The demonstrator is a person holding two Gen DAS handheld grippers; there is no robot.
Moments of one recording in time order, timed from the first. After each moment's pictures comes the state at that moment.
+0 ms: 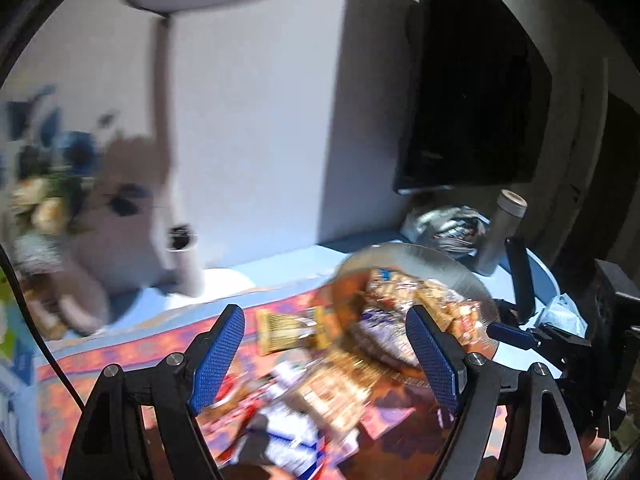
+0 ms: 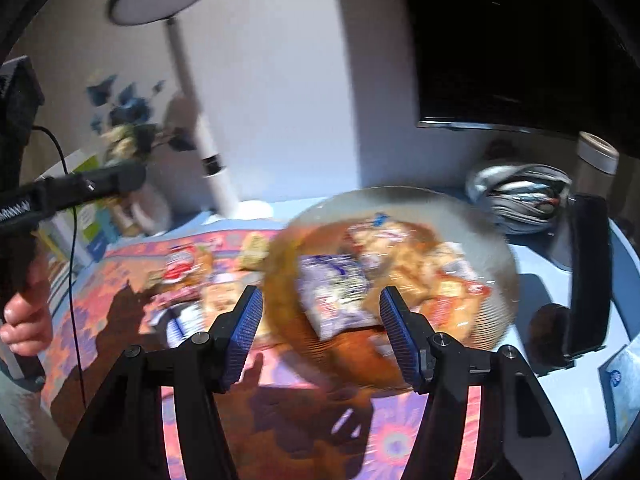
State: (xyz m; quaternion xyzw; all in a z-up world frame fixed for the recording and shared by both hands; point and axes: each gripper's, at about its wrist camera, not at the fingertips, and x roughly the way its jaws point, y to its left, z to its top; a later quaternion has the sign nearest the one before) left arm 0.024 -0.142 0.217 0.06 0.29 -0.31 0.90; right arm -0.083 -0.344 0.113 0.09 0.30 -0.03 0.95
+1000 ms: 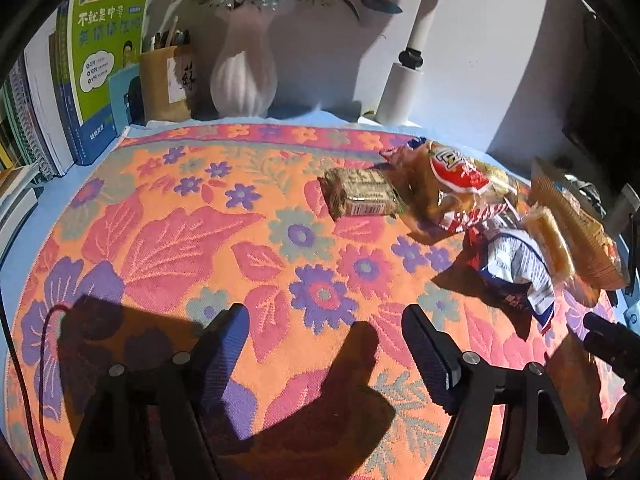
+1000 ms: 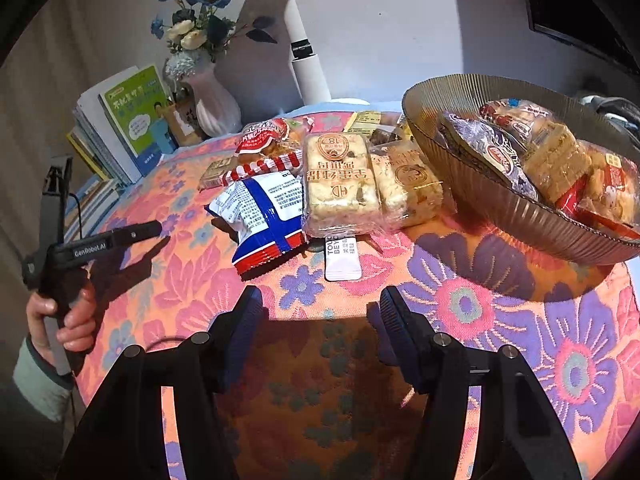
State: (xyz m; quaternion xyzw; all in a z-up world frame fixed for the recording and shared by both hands) left arm 0.031 0.030 0.020 -0.03 0.42 -0.13 0.90; right arm -0.073 -0.258 0.006 0.10 0.37 0.08 0.92
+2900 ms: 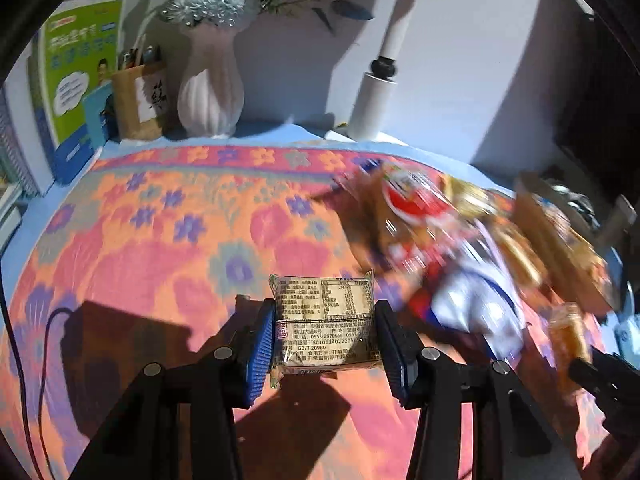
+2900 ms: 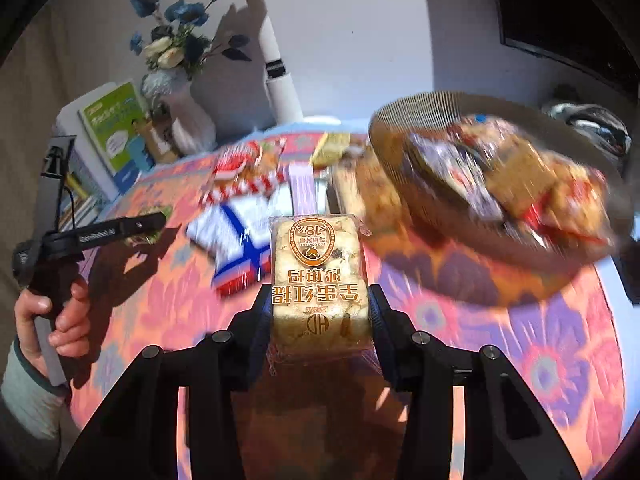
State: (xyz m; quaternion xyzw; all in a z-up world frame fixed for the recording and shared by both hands) left arm 0.031 -0.009 0.039 -0.05 0.41 -0.15 0.90; right arm -0.088 -0.268 0.018 0.09 0.37 0.03 0.93
